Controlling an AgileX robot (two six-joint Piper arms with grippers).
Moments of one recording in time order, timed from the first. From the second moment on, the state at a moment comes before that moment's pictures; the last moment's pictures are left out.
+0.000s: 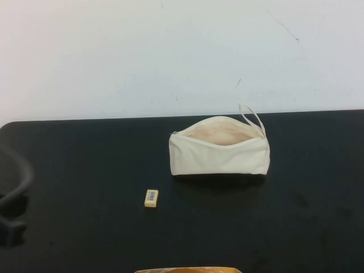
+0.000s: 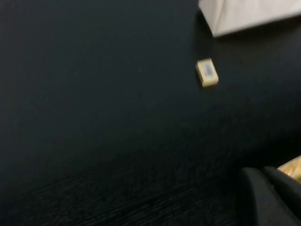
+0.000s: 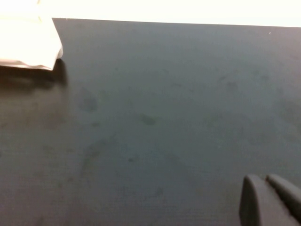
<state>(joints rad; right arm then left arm) 0.02 -0.02 0.03 -0.03 0.41 -0.02 0.02 0.84 -0.84 -0.43 0.93 0.47</state>
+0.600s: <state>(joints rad) 0.02 -0.02 0.03 -0.03 0.41 -0.03 -0.44 1.40 -1.09 0.07 0.92 0.09</state>
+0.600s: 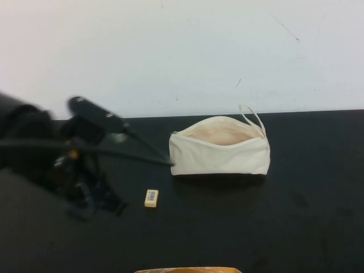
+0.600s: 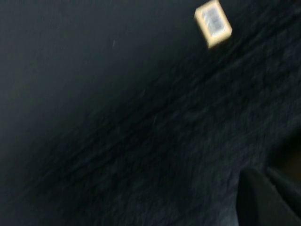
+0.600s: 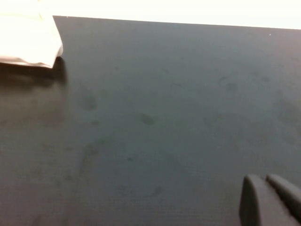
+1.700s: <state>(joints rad) 0.02 -0.02 0.03 -0.03 0.41 -0.03 -0.47 2.03 -1.36 0.02 0.71 -0.14</state>
